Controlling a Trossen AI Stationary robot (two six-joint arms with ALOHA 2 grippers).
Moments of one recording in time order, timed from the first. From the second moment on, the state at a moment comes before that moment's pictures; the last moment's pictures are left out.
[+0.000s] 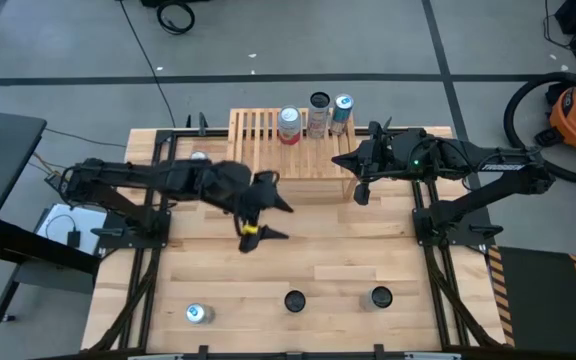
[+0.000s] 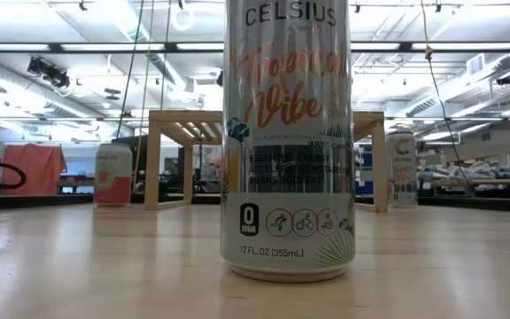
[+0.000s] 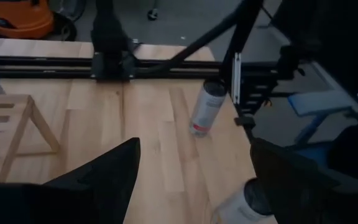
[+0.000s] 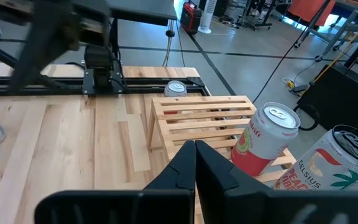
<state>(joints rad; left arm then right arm) -0.14 1.47 1.58 -0.57 0.08 -0.12 0.06 1.12 1.31 -0.56 0.37 -0.06</state>
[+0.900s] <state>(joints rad) -0.35 1.70 1.58 -0.64 -0.09 -0.15 0.06 1.12 1.31 -0.56 0.32 -0.03</state>
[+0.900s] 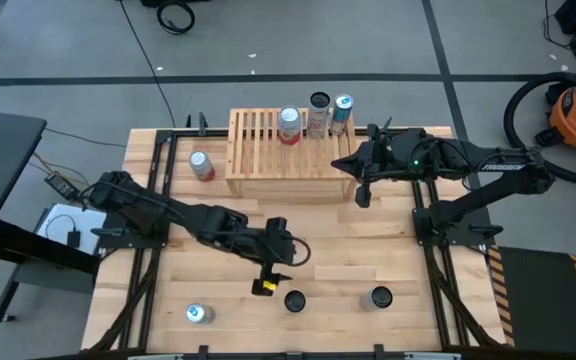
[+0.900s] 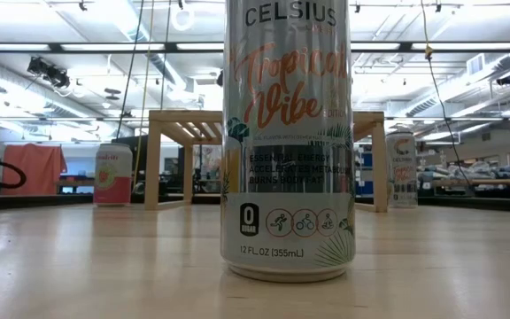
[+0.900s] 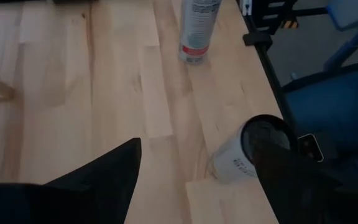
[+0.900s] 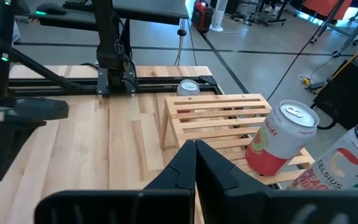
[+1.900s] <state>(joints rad) -0.34 1.70 1.58 -0.57 -0.06 -0.01 0.06 1.12 1.31 -0.56 0.32 0.01</state>
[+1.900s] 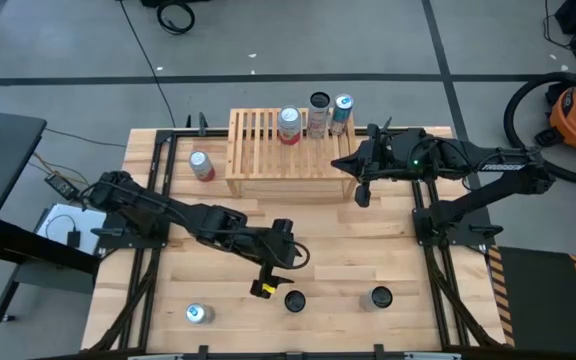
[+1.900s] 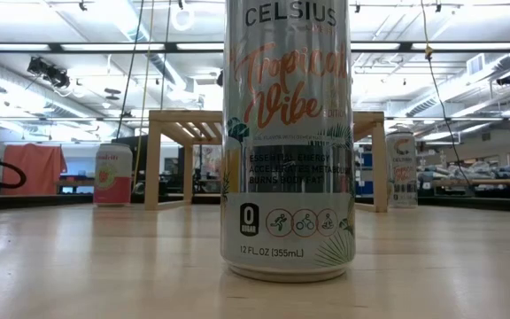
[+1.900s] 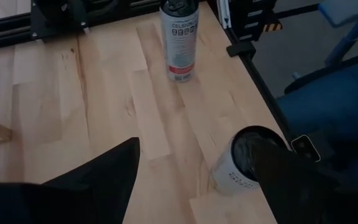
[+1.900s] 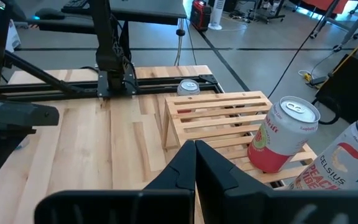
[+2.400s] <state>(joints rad) -0.34 1.70 1.58 -0.57 -0.06 -0.01 0.06 1.12 1.31 -0.56 0.32 0.04</state>
